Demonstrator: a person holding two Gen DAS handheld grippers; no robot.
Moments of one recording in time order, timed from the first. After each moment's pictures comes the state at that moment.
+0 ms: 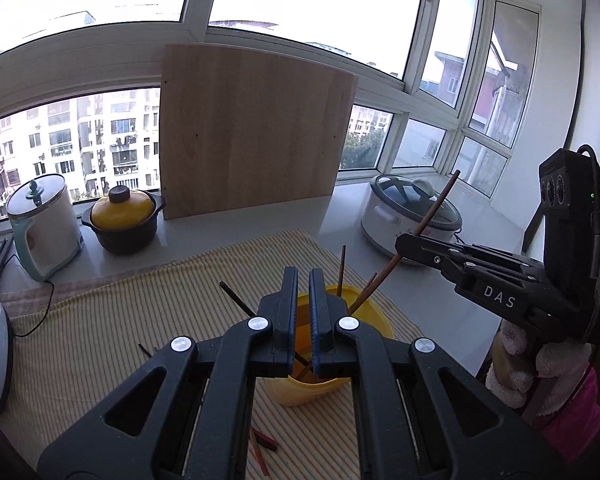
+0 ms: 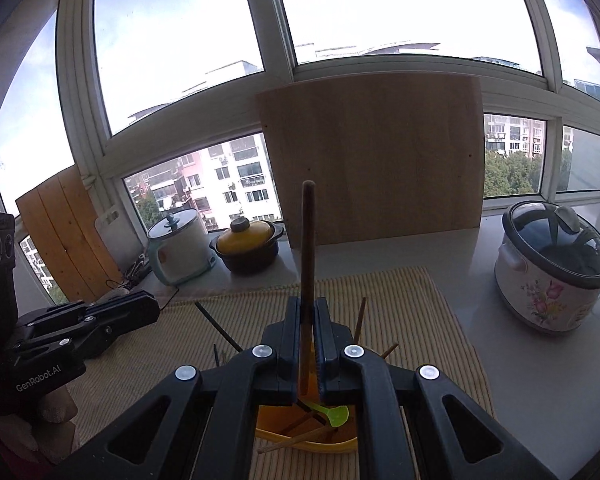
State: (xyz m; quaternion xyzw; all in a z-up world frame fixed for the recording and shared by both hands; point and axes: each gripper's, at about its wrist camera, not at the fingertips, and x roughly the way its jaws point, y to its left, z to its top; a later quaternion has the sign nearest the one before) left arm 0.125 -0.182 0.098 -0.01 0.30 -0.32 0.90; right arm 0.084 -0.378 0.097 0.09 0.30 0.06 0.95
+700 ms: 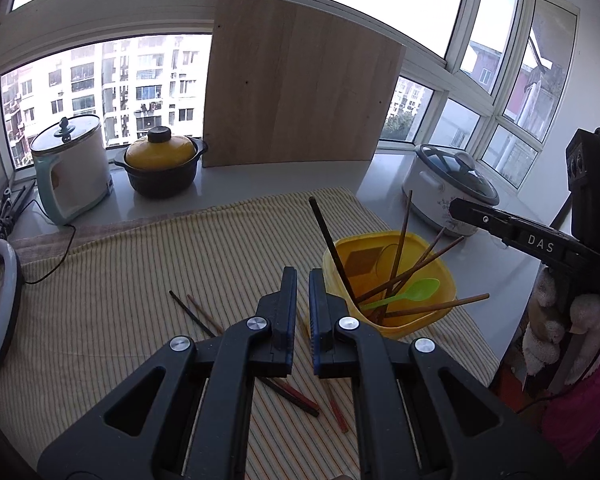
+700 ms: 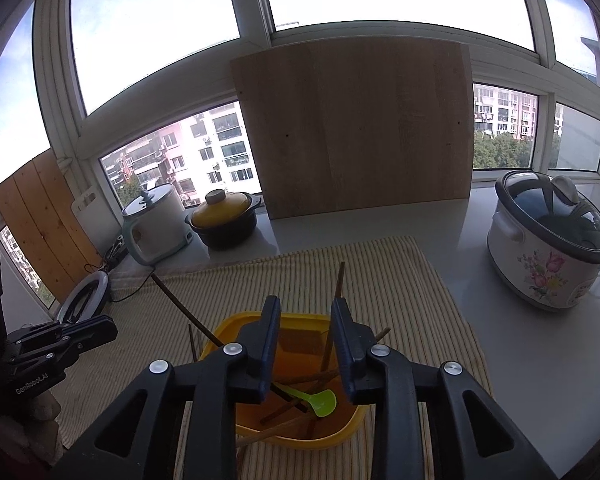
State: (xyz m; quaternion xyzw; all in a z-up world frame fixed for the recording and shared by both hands) left arm 0.135 -0.131 0.042 -0.03 0.35 -0.27 0.90; right arm 0.098 -0.385 0.065 0.09 0.34 0.03 0.94
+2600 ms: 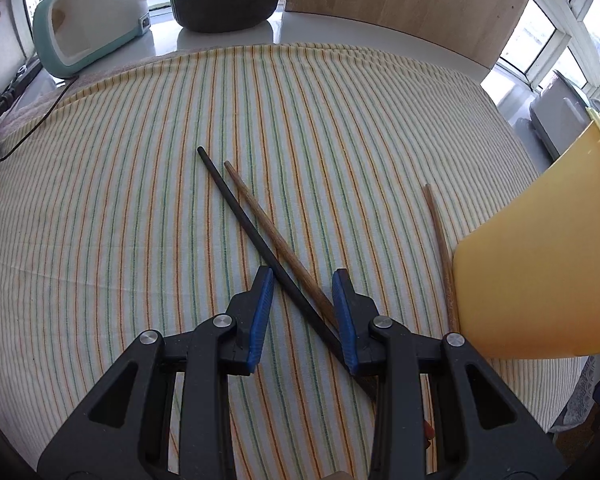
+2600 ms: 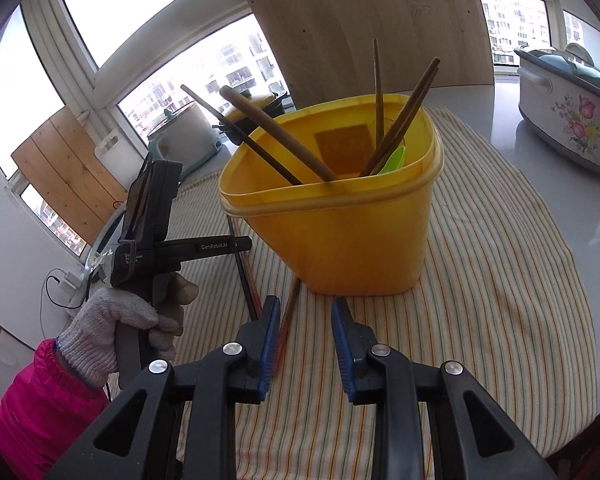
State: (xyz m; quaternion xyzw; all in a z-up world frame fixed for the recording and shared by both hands) left arm 0.222 -0.153 -0.134 0.00 0.53 -0.12 0.84; right arm 0.030 -0.348 -0.043 0.15 0.44 0.10 0.88
